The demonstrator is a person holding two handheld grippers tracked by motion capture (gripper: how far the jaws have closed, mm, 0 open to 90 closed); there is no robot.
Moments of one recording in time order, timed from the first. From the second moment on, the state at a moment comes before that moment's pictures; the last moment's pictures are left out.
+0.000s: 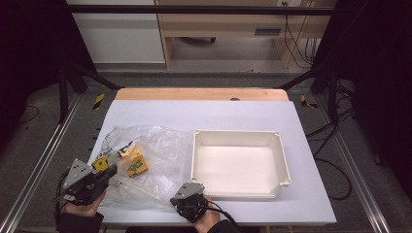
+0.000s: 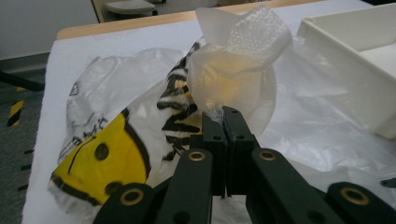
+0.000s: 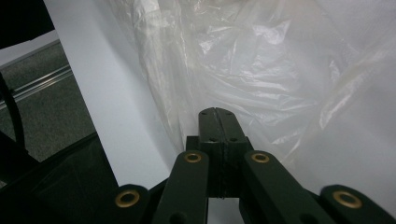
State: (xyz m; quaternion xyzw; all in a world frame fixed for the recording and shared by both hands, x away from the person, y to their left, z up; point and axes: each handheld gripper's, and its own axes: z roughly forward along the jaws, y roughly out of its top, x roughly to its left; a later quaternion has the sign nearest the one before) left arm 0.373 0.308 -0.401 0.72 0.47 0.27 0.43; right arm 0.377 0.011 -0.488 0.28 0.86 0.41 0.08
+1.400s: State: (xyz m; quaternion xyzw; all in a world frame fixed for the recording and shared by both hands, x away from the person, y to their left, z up) left arm 0.373 0.357 -0.405 0.66 0.51 0.29 0.46; right arm 0.385 0.014 -0.487 0.27 0.87 0.40 0.12
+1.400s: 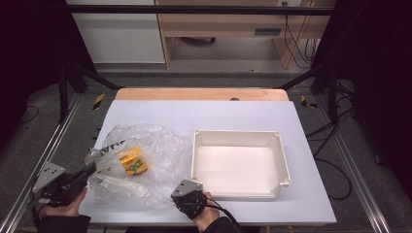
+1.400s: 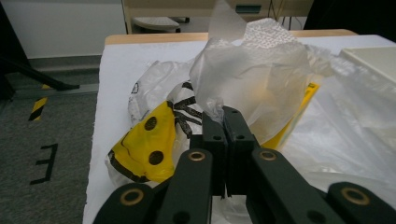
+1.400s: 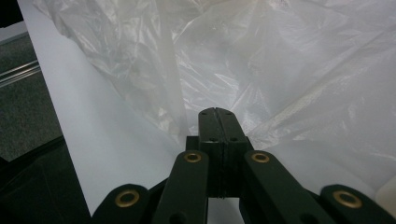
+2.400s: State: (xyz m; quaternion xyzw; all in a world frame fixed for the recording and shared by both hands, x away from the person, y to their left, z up) left arm 0.435 0.336 -0.475 0.76 0.52 0.22 0.32; right arm 0.385 0.014 -0.490 0.27 0.86 0.41 0.13
